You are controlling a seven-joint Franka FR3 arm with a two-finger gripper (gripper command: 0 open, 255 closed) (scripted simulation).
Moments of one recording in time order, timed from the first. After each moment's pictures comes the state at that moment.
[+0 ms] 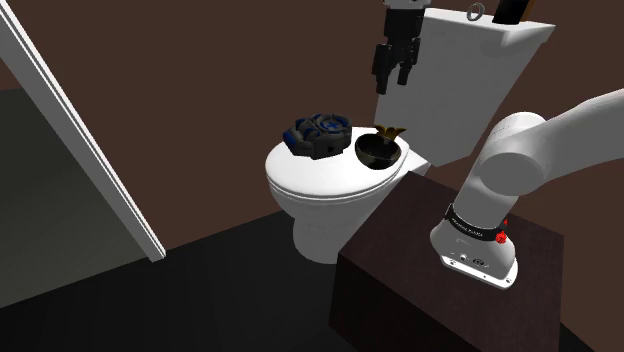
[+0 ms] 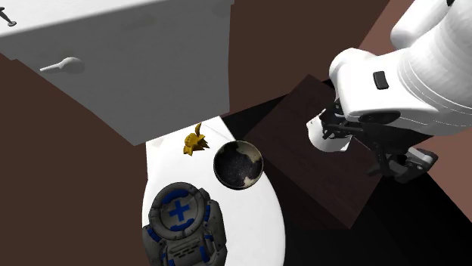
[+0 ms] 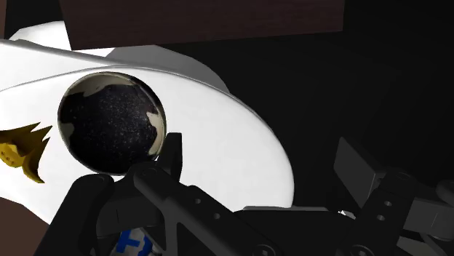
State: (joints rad) arm 0.02 -0.82 0.04 -2.44 0.05 1.57 0.15
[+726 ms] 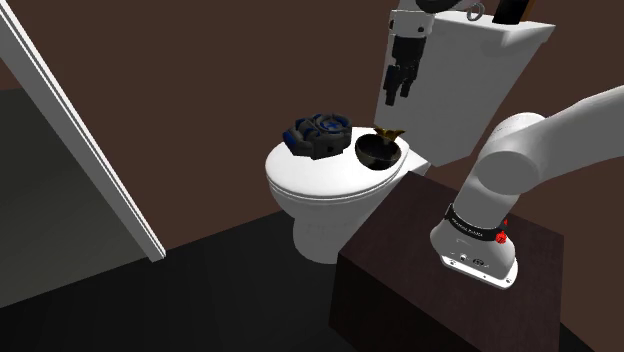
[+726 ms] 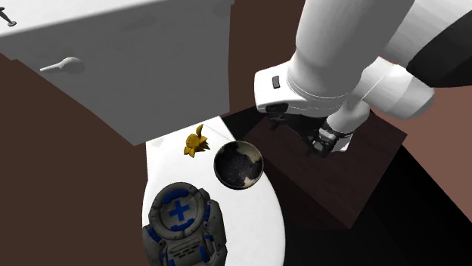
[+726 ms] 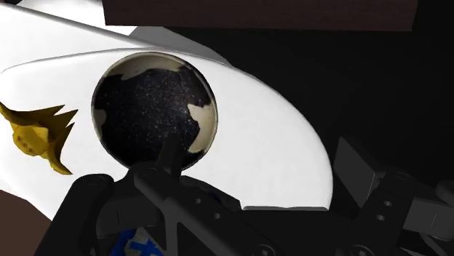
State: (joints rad) arm -0.03 -0.78 -0.17 -2.58 -0.08 1.76 -0.11
